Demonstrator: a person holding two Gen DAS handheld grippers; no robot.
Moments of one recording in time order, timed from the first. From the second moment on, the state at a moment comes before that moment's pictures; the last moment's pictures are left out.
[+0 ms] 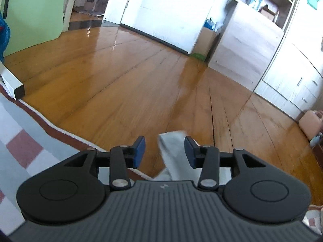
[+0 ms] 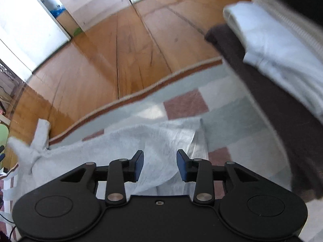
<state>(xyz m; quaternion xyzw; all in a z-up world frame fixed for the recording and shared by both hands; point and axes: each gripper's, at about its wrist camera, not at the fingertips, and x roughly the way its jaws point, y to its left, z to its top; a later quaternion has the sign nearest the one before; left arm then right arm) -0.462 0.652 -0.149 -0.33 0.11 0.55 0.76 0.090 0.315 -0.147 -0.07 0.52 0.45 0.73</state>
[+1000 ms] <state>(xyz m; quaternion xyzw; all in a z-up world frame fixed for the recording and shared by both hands) -0.294 0.510 -0.192 -0.40 0.33 0.31 0.80 0.098 0.296 -0.205 0.09 0.64 0.42 0.64</state>
